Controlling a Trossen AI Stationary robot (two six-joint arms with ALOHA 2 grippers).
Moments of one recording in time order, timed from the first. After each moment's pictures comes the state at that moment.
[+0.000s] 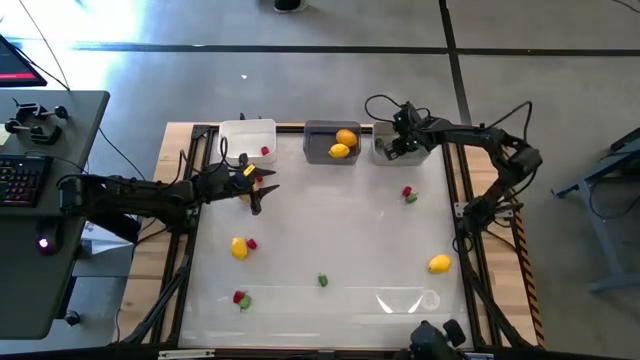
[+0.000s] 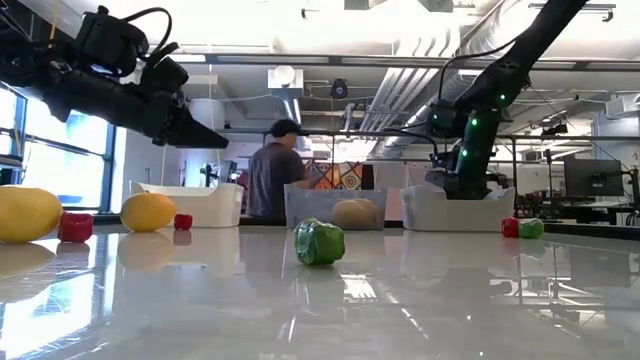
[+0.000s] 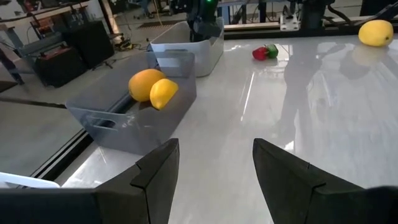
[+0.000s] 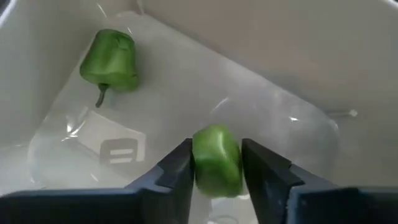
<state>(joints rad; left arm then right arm) 0.33 1.01 0.16 0.59 -0.04 0.16 -0.90 1.65 0.90 -0.39 0.15 0.12</state>
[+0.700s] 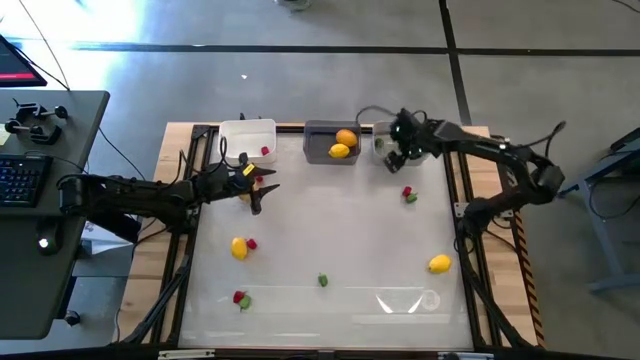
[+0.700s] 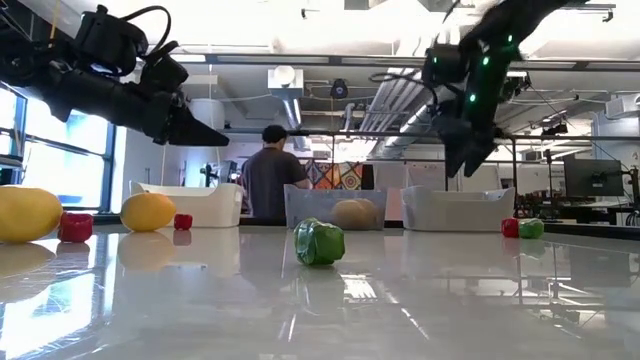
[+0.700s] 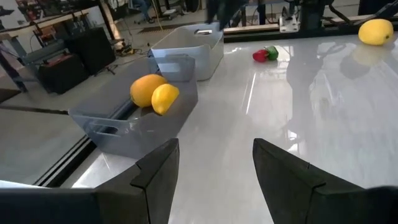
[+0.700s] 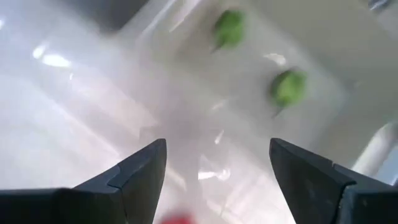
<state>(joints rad) 0.33 1.01 0.16 0.60 -0.04 0.19 -0.65 1.40 0.99 -0.79 0.17 0.18</state>
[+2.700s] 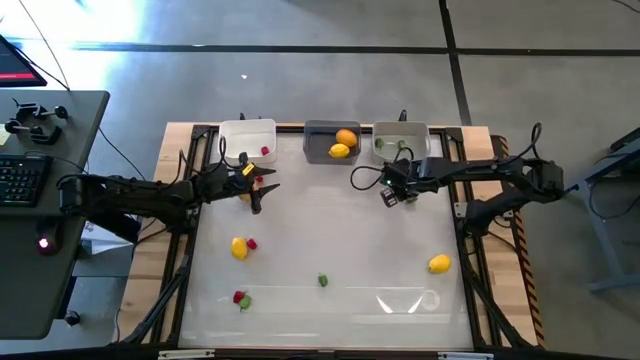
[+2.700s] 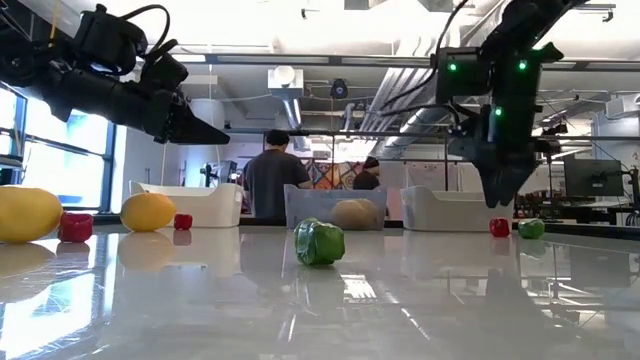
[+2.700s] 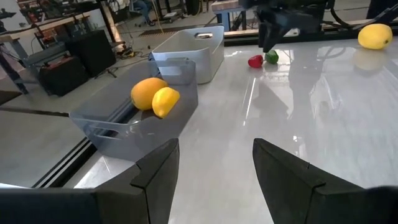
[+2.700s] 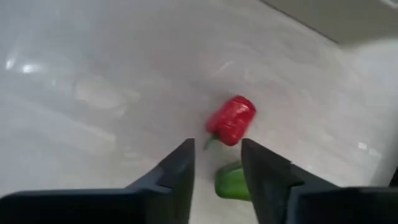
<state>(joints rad) 0.33 1.01 0.16 0.62 -0.04 0.18 -0.28 1.39 0.79 -0.84 0.29 0.81</state>
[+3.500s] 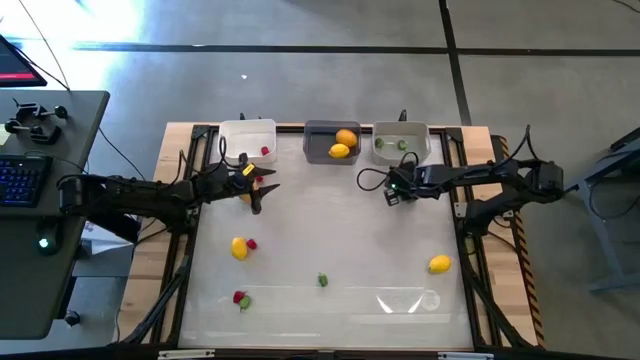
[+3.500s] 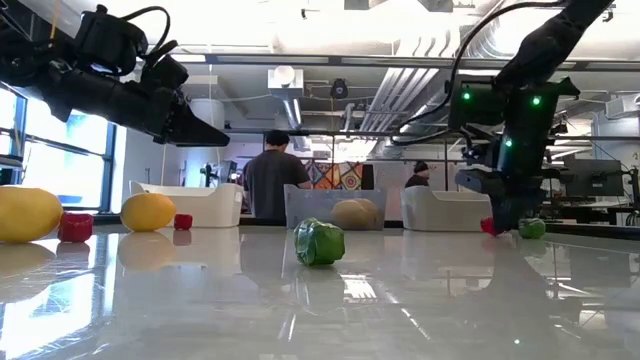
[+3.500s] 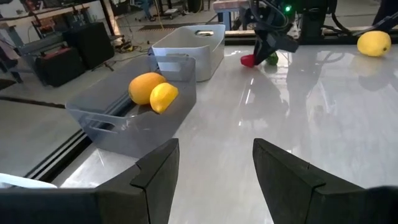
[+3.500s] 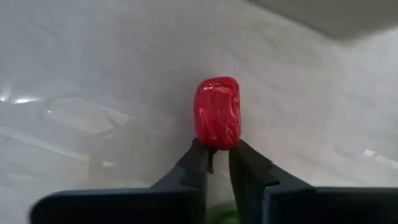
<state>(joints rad) 0.33 1.01 0.16 0.61 -0.04 0.13 -0.33 1.39 0.60 -0.58 0.37 0.82</state>
